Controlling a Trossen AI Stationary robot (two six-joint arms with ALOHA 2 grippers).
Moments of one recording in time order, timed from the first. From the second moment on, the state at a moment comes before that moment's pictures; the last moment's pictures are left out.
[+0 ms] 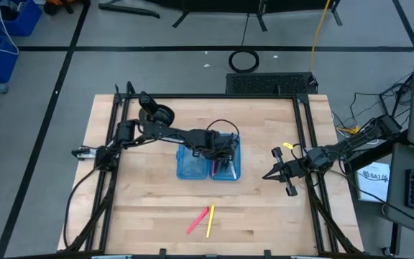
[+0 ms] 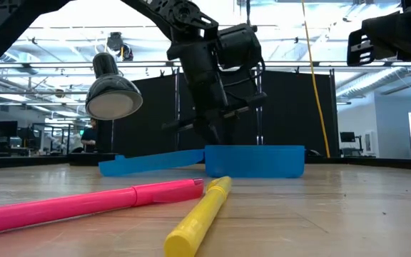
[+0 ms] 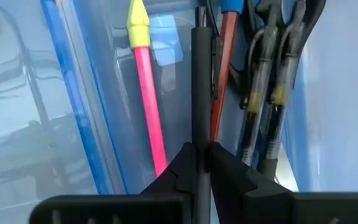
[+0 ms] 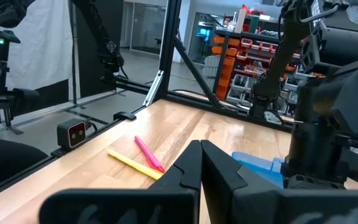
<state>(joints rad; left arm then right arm) 0.06 2.19 1.65 -0.65 -0.08 -1.29 0.40 0.56 0.04 0.54 0.08 -0.15</state>
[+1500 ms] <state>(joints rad) -0.68 1.96 1.73 -1.16 -0.52 -1.18 0.40 0.56 0.04 0.45 0.08 -0.12</state>
